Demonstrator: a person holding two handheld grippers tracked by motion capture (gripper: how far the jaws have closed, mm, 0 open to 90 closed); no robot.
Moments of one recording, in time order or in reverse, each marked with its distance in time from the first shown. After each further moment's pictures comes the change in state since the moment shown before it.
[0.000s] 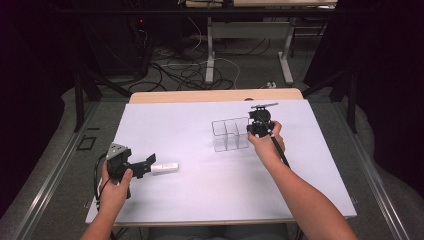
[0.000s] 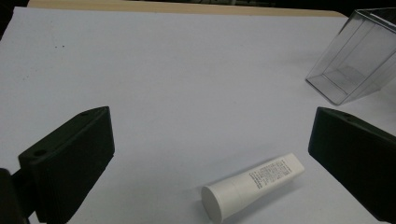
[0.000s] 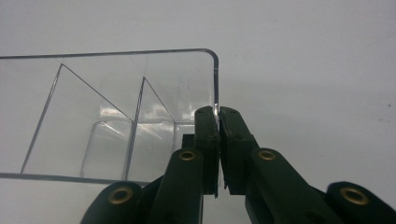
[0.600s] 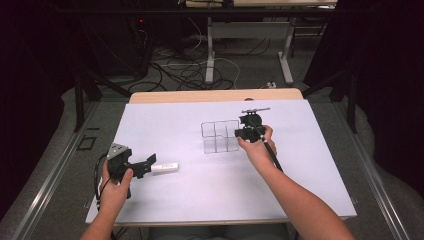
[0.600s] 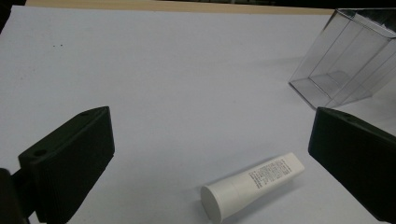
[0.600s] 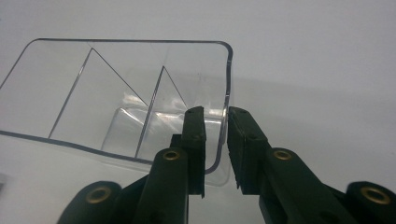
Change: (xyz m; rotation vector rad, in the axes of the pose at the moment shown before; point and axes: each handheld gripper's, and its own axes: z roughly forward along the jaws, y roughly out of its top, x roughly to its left) left arm 0.000 0.000 0.001 0.006 0.000 0.002; right arm 0.029 -0.012 -0.003 -0.009 0.103 -0.019
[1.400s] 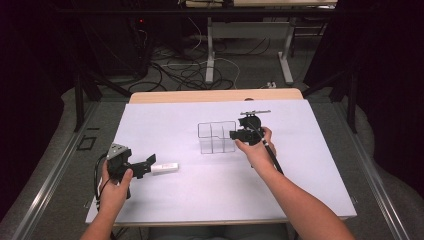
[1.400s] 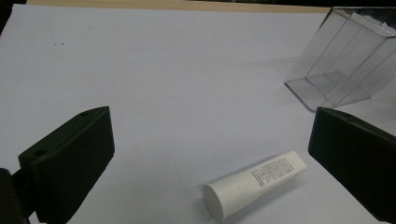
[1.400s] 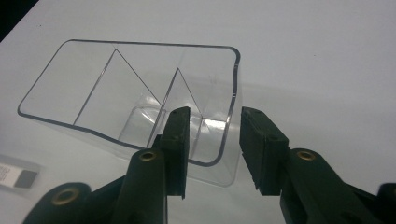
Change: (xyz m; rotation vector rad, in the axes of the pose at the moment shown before) left arm 0.001 -0.001 0.000 0.006 0.002 0.000; right arm 0.003 -0.006 -0.007 -0.040 0.072 -0.015
